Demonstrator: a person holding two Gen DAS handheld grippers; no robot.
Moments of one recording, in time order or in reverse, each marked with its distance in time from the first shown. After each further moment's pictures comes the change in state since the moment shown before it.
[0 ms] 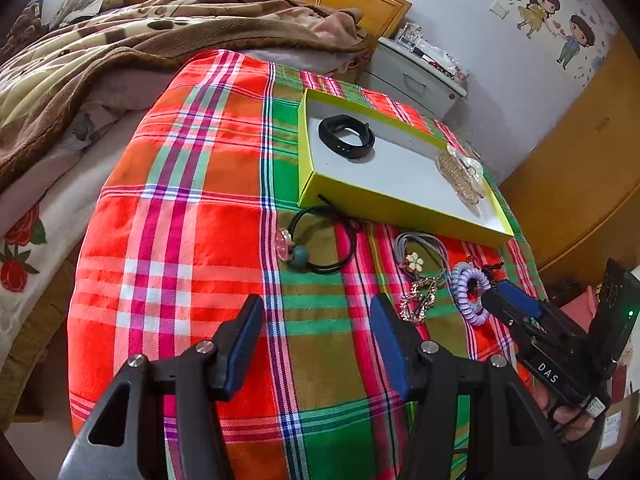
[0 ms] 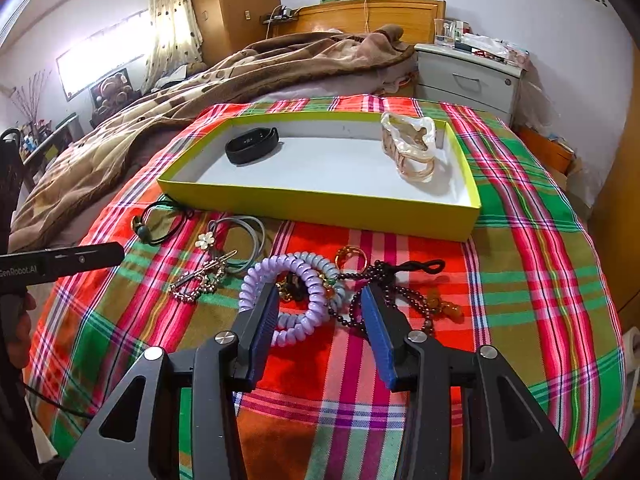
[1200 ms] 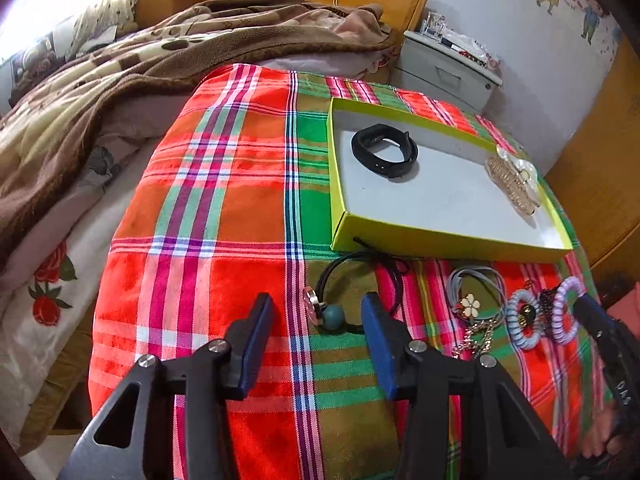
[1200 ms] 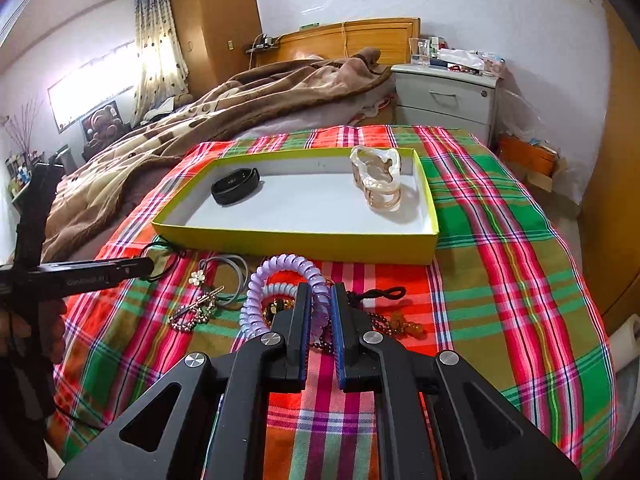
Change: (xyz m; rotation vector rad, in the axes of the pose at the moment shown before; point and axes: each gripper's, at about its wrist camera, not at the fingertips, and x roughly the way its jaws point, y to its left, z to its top) left arm 0.029 -0.011 0.027 0.065 -0.015 0.201; right arm -0.022 -0.016 0.010 0.072 -0.100 -0.021
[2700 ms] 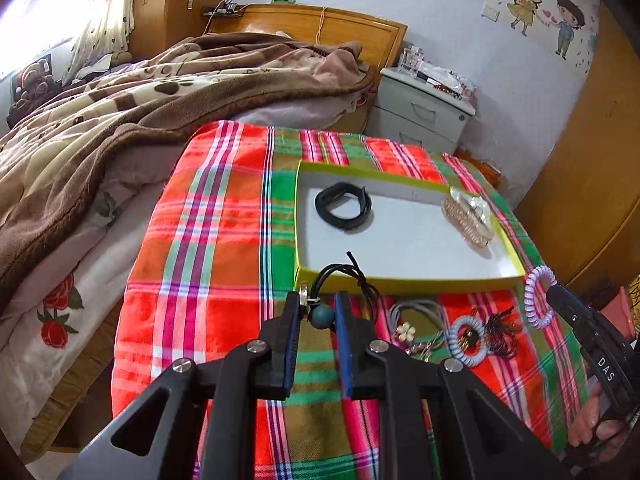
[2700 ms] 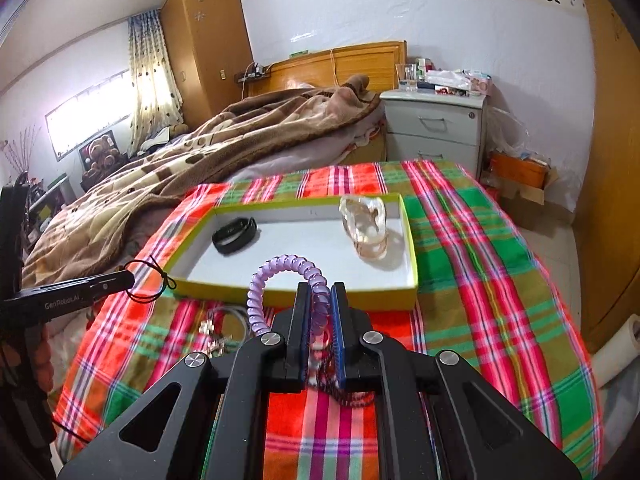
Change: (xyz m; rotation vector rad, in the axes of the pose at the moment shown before) left arm -0.055 -0.017 0.017 0.016 -0.129 -0.059; right arm -0.023 -0.006 0.031 0.042 -0.096 -0.009
